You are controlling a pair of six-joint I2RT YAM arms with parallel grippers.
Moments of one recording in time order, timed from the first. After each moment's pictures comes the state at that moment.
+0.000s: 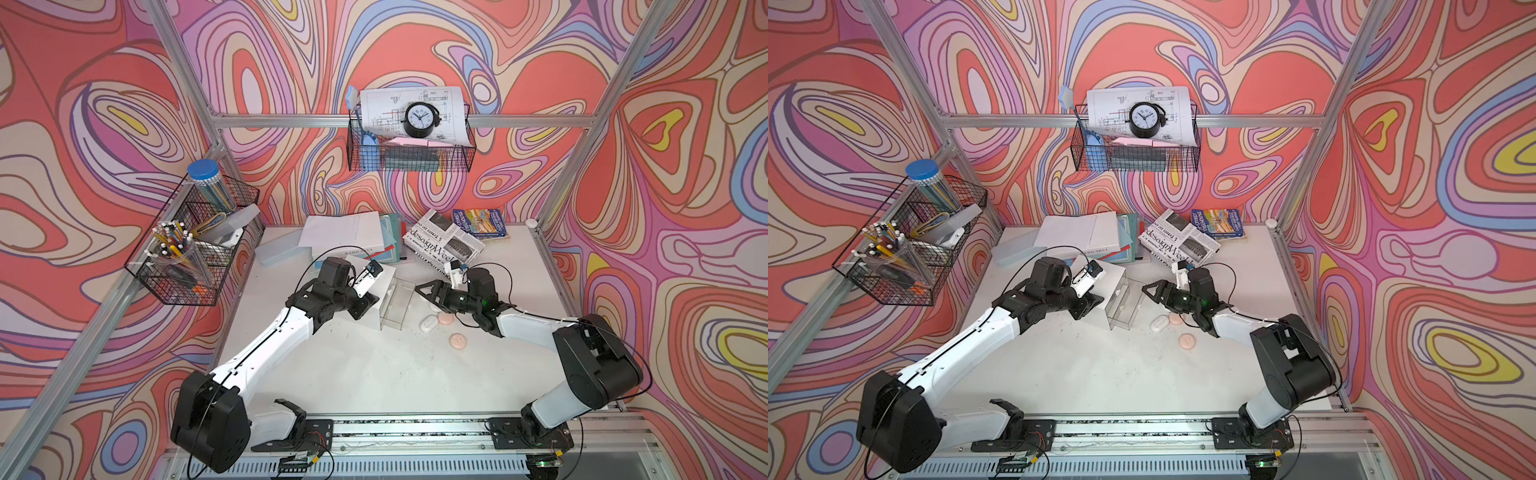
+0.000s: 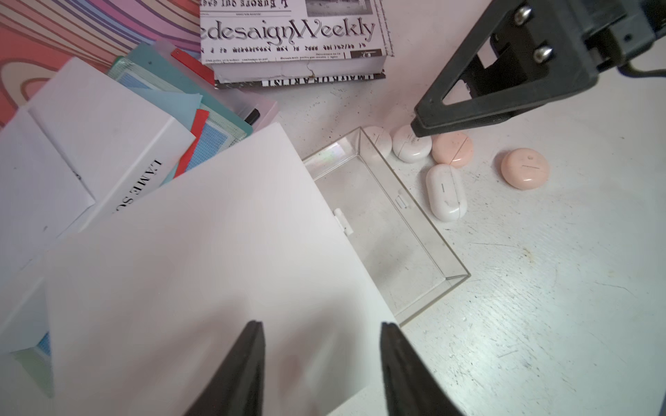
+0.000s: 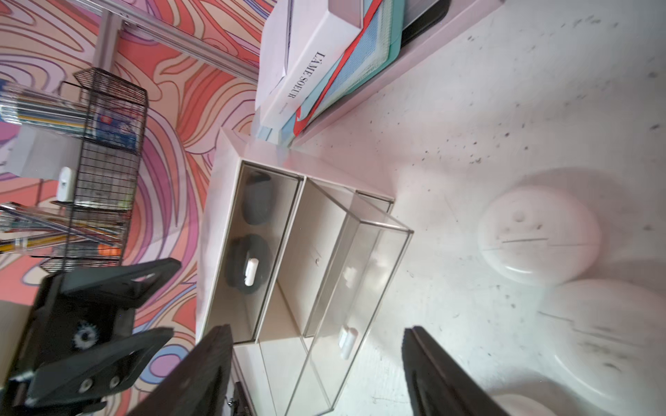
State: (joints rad) left arm -0.43 1.25 0.95 -0.42 0.27 0.36; right arm 0.39 1.57 0.76 0.32 -0.54 0.80
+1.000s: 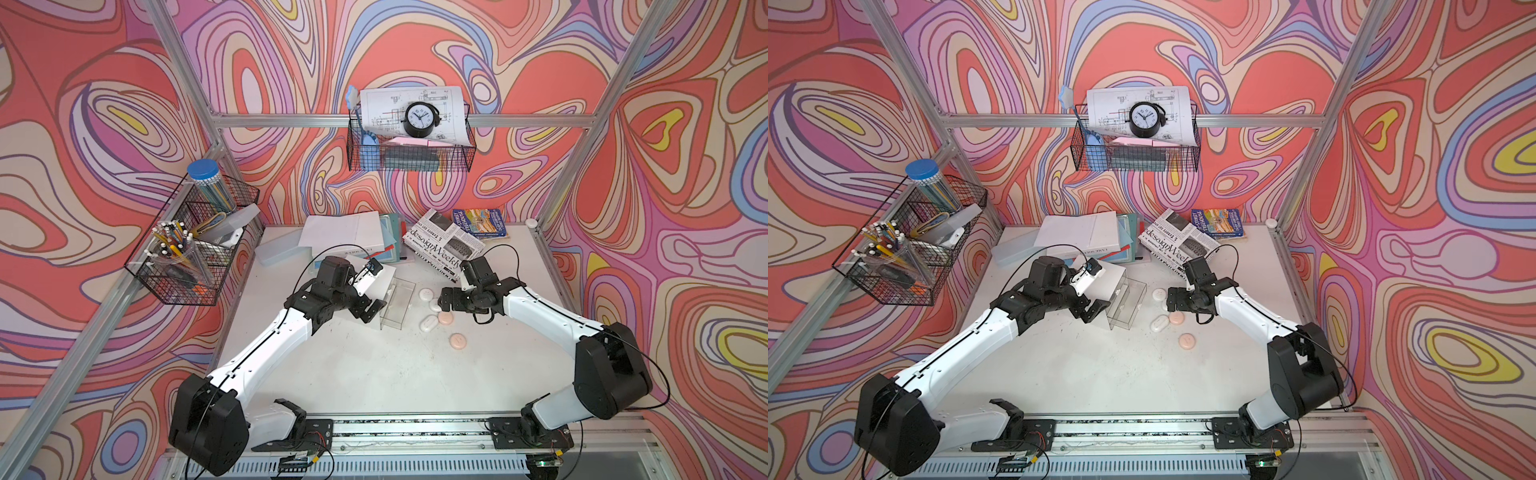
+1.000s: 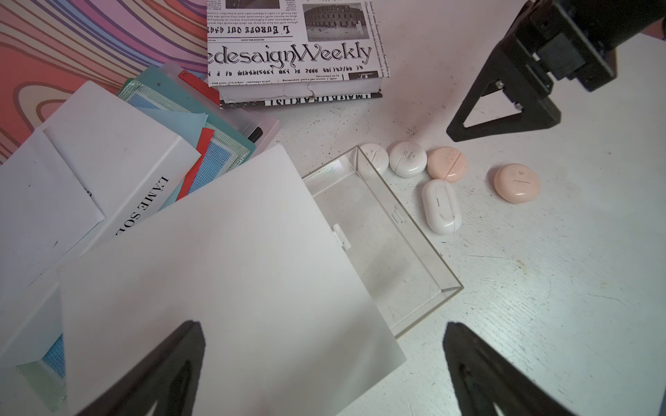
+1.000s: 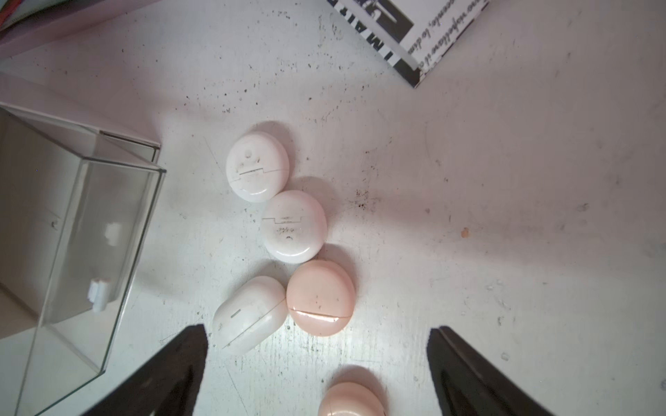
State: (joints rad) left arm -0.43 1.26 0.96 -0.40 0.29 0.35; right arm 0.39 1.53 1.03 -0.56 -0.06 0.39
